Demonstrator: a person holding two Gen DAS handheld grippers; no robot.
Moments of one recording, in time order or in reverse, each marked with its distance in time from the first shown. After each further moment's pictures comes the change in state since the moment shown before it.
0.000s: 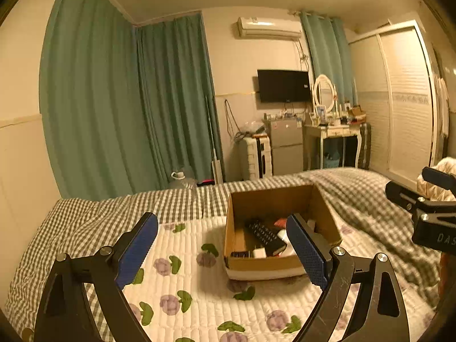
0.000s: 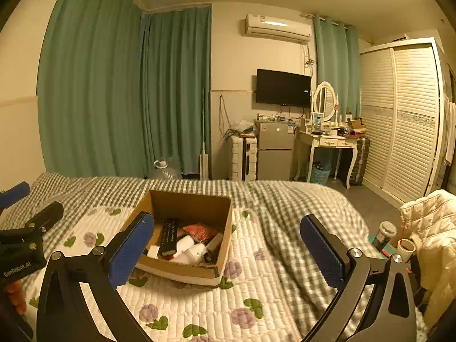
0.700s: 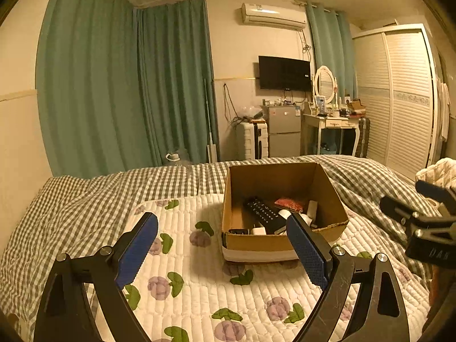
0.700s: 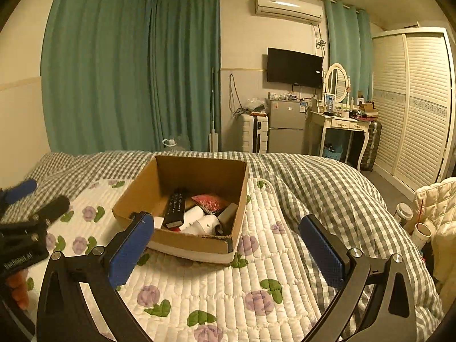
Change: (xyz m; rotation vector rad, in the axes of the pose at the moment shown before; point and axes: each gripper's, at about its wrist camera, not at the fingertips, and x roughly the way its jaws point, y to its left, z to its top) left arm 0.016 0.012 -0.034 -0.051 0.063 -0.029; right arm 0.032 0.005 -0.037 -0.012 0.082 0.032
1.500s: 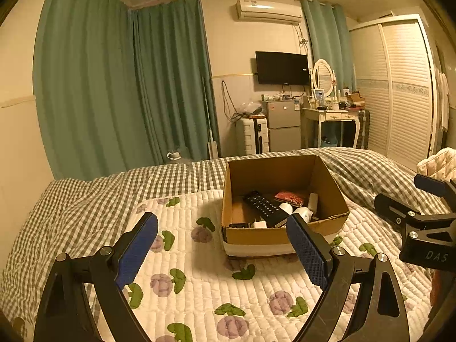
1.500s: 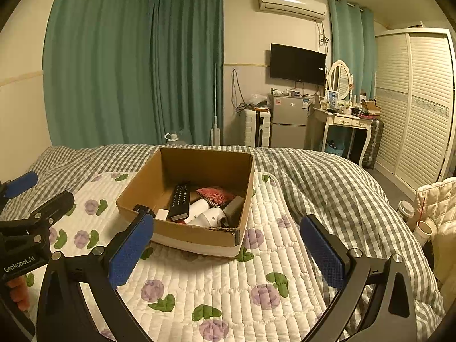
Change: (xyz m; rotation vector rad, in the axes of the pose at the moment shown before) left arm 0.000 -0.009 -0.002 0.042 0.021 0.006; right arm -0.001 0.009 -0.004 -0.010 0.021 0.001
